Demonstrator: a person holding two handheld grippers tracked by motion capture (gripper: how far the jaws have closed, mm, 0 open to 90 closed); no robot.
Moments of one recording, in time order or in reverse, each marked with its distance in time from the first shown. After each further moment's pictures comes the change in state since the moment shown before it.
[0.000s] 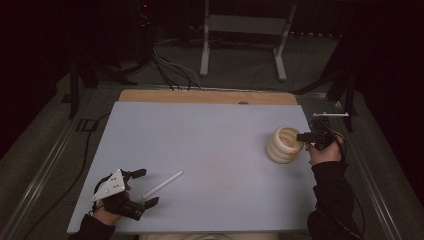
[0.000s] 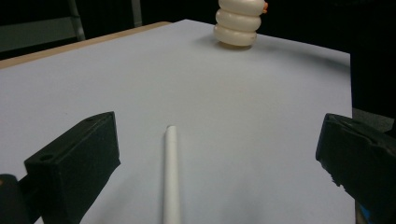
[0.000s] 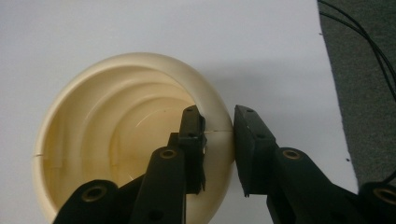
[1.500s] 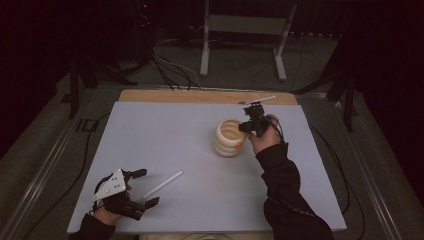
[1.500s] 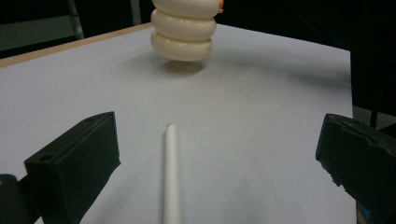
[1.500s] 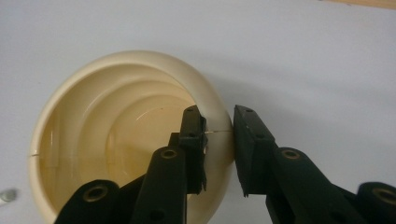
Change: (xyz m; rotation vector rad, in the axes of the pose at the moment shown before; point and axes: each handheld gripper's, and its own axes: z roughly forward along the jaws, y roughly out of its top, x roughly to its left) left arm 0.000 0.000 0.001 0.006 -0.005 0.003; right arm 0.177 0.020 0.031 0.036 0.132 -0.276
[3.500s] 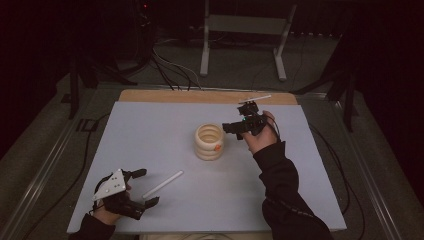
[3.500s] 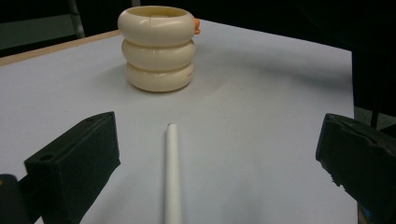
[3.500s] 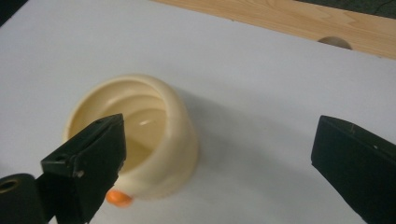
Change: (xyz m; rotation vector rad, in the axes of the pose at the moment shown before) left arm 0.001 0.000 0.000 0.002 0.003 -0.002; right arm 0.017 0.001 -0.016 -0.111 0.084 -0.112
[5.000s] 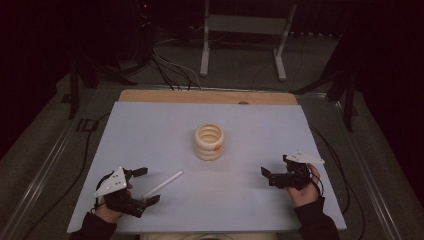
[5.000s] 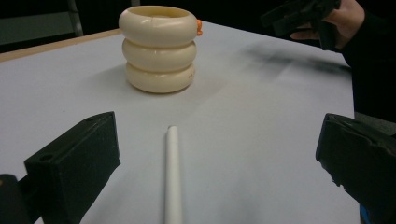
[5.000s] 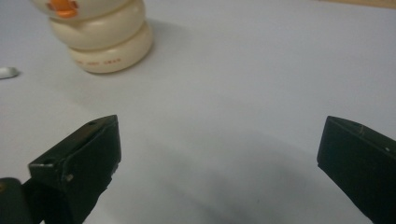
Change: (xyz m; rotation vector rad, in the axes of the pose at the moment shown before) left arm 0.003 0.000 0.004 -0.003 -0.005 -0.025; right arm -0.075 -0.183 -0.043 -0.251 0.045 -0.070
